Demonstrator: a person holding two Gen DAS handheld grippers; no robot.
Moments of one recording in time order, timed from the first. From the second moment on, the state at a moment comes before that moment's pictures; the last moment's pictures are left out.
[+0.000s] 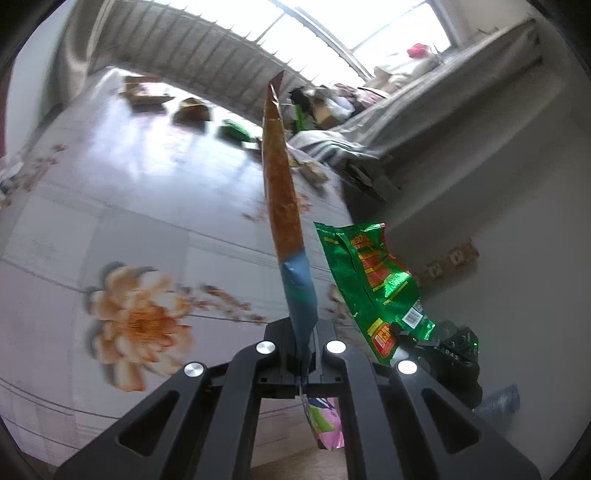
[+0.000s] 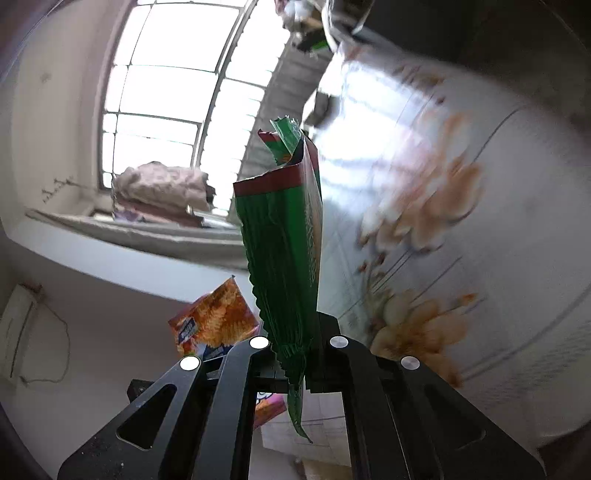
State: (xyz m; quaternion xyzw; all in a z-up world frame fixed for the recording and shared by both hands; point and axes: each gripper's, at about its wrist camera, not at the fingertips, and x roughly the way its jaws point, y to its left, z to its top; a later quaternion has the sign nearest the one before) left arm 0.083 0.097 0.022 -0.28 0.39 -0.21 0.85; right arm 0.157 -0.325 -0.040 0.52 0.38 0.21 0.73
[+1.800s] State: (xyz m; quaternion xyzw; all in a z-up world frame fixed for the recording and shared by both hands) left arm 0.160 -0.350 -0.036 -0.08 0.54 -0.46 0.70; right arm -0.047 -0.651 -0.213 0.57 0.39 -0.28 0.66
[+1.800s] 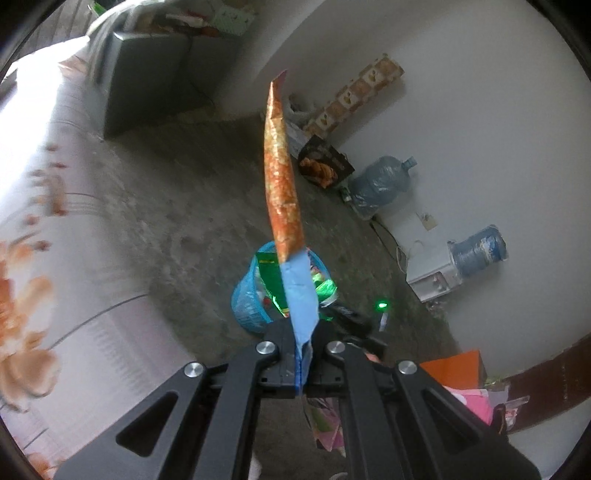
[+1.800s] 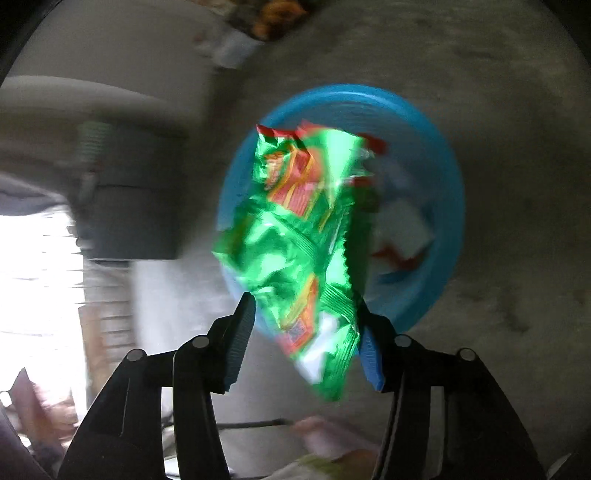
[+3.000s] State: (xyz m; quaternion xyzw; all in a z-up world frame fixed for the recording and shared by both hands) left arm 0.145 -0.502 -0.134 -0.21 0.79 -0.31 0.49; right arm -0.145 -0.611 -0.143 0.57 0.28 -0.28 0.72
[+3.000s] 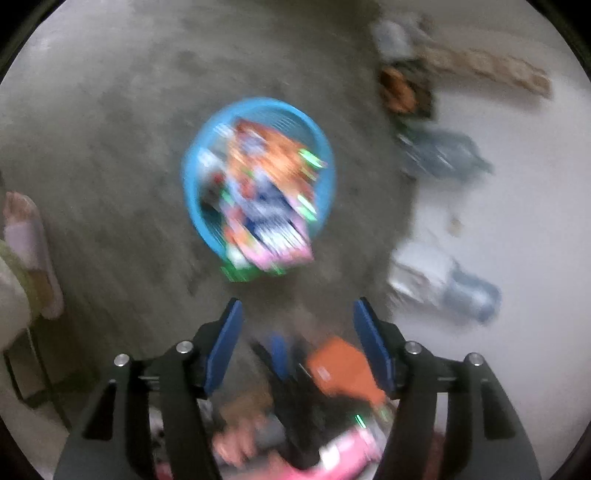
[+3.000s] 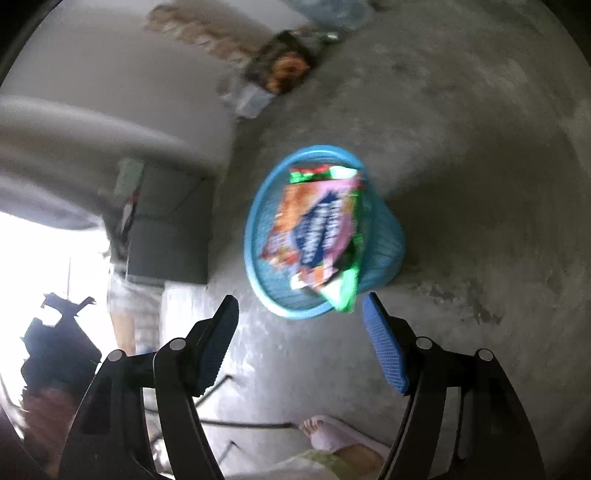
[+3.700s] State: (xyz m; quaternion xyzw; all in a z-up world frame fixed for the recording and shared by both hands) left arm 0.016 -0.082 0.084 -0.02 0.38 -0.23 0.89; right arm -0.056 -0.314 0.080 0.14 0.30 -0.08 0.94
